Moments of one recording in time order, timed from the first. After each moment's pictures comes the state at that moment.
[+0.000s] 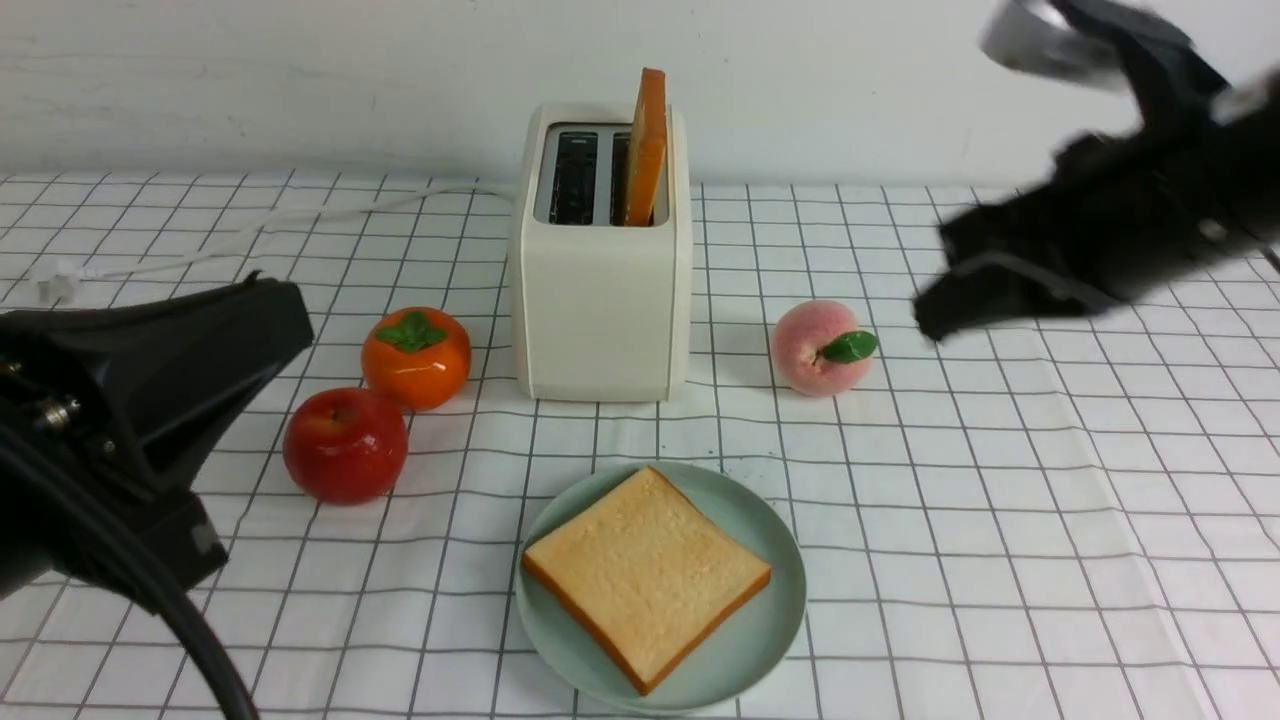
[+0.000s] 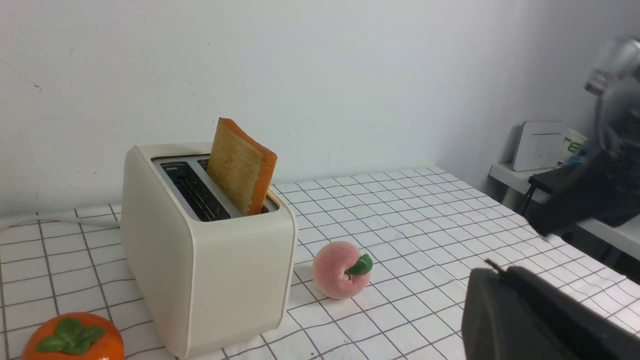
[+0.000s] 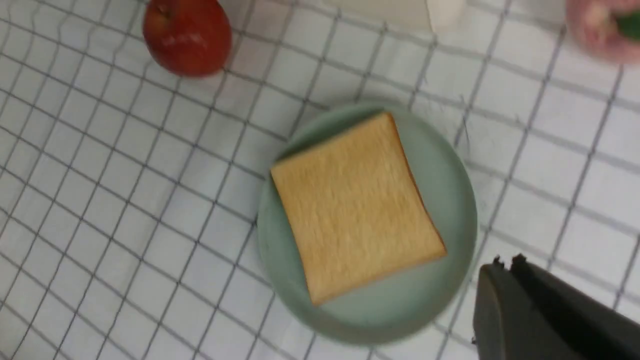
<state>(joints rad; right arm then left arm) 0.35 1.51 -1.52 0.42 0.97 -0.09 -0.48 0.64 -0.57 -1.21 0.08 1.01</state>
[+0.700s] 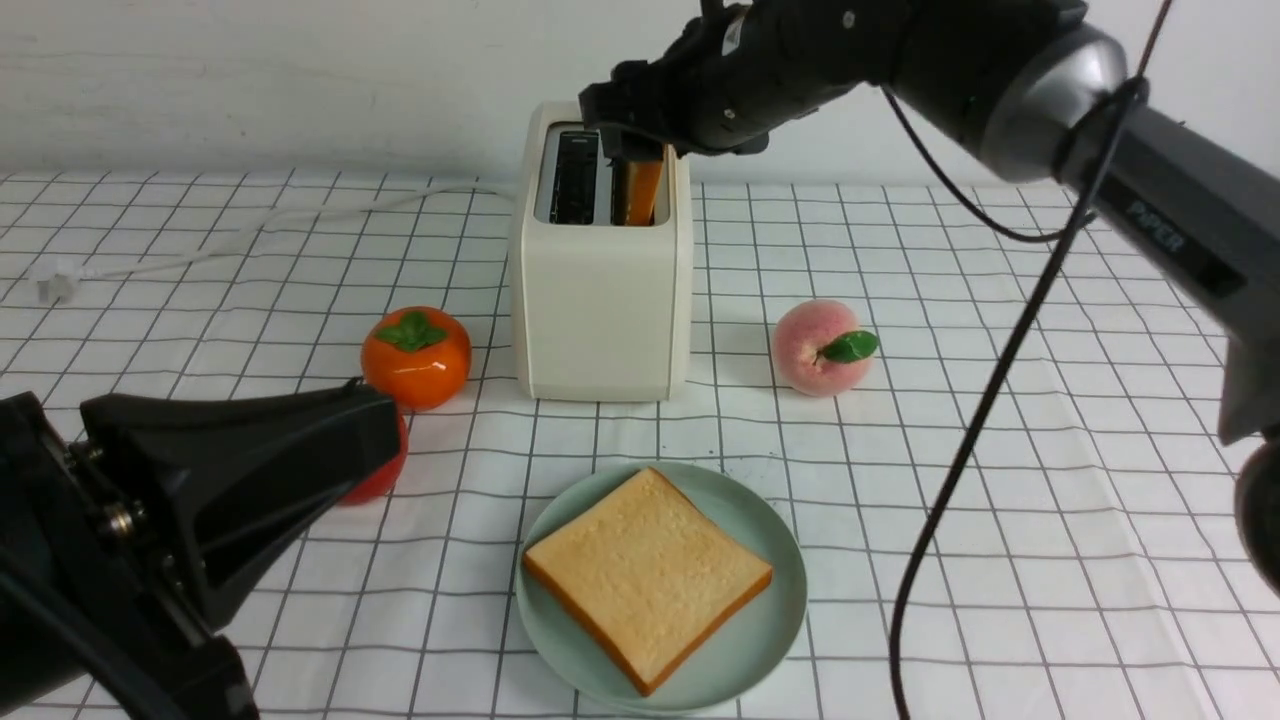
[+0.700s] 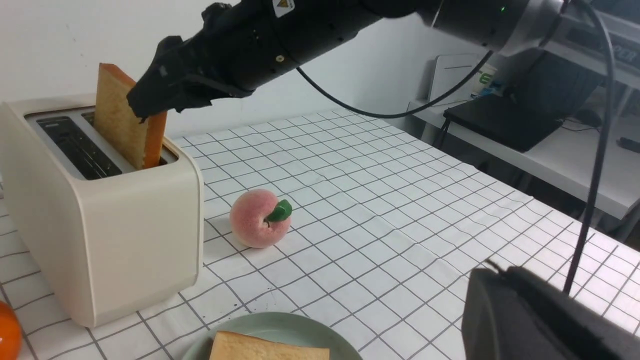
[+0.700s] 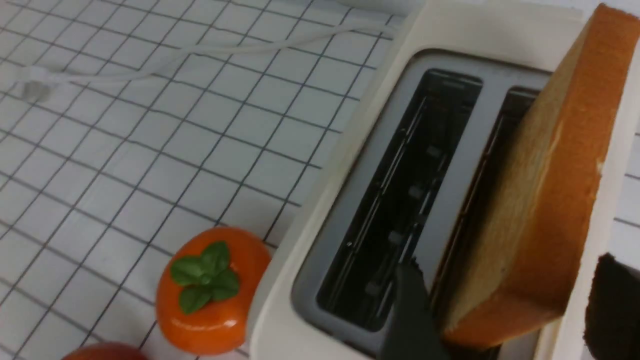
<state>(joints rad) 0.50 2.21 -2.28 0.07 0.71 0.19 -0.48 0.64 -0.57 -1.18 0.26 1.01</state>
